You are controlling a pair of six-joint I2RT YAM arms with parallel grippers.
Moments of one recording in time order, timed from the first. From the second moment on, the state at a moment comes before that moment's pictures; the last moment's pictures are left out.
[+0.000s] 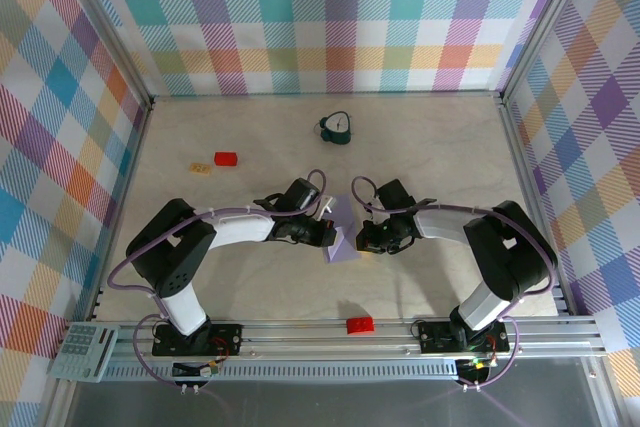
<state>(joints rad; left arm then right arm) -0.73 1.72 0.88 -0.13 0.41 -0.44 0.54 1.62 0.71 -0.31 -0.53 0.51</state>
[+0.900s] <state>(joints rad) -0.69 1.77 0.90 -0.14 0.42 -0.40 0.54 1.63 0.72 -0.31 -0.55 0.51</state>
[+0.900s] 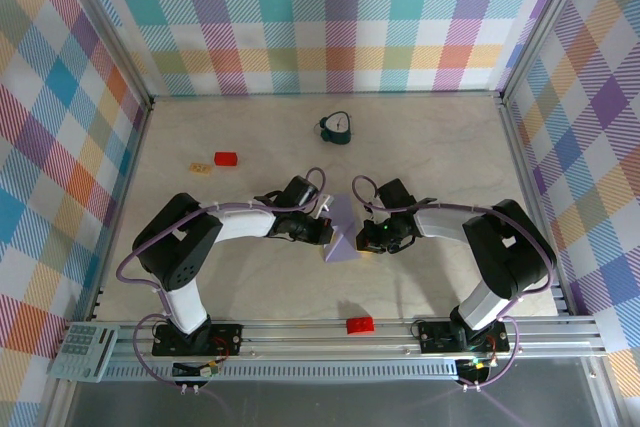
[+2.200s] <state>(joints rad) -0.69 1.78 0.90 -0.13 0.40 -0.39 0.54 1.64 0.73 -0.31 -0.56 0.51</state>
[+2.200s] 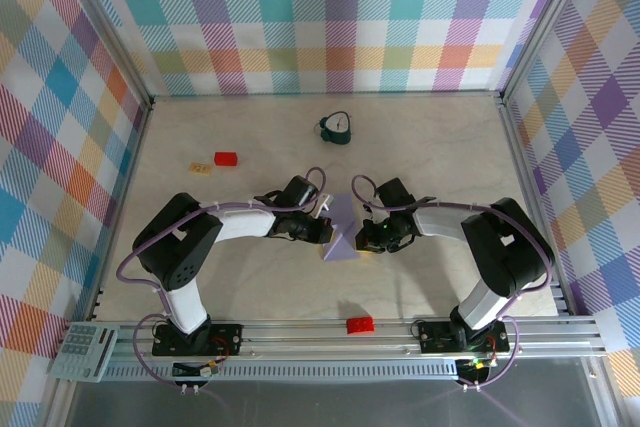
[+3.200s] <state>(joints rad) -0.68 1.79 0.90 -0.11 0.41 -0.39 0.54 1.56 0.74 -0.20 -0.63 0.61</state>
